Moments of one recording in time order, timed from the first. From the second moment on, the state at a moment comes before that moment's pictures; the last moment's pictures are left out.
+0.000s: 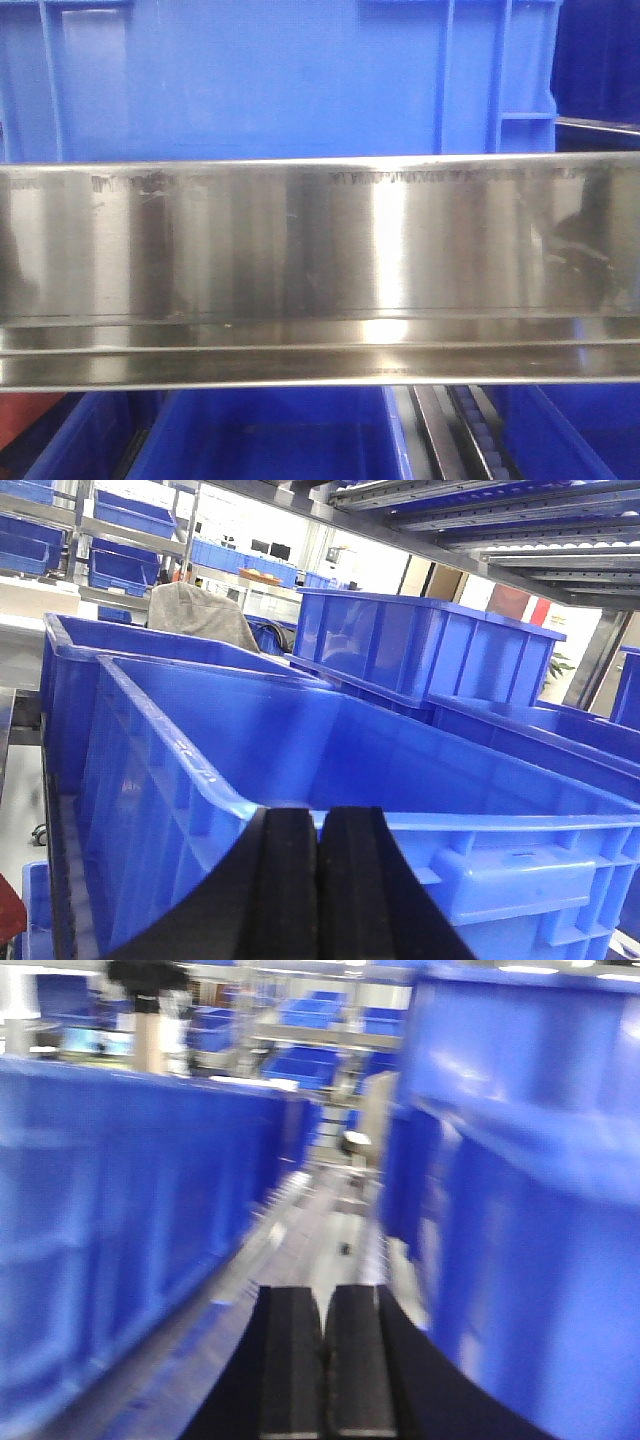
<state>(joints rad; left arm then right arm) -0.44 0.48 -0.49 0.33 -0.01 -0.58 0.30 0.23 -0.19 -0.15 -0.01 0.10</state>
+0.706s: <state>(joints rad) -0.44 0.48 -0.49 0.33 -0.01 -0.58 0.20 0.01 0.00 -0.08 0.06 0.09</state>
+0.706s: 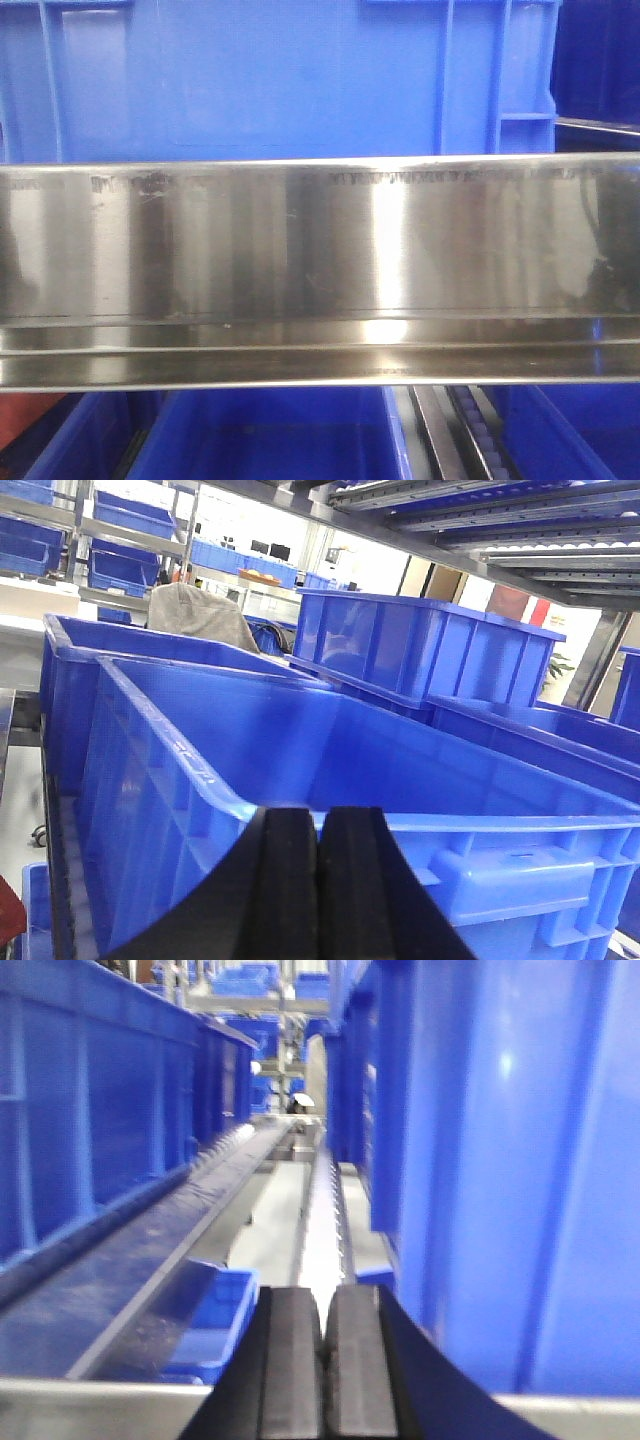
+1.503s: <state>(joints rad) -0.44 0.48 -0.49 0.33 -0.01 -0.58 0.20 0.01 0.00 -0.08 0.01 0.05</state>
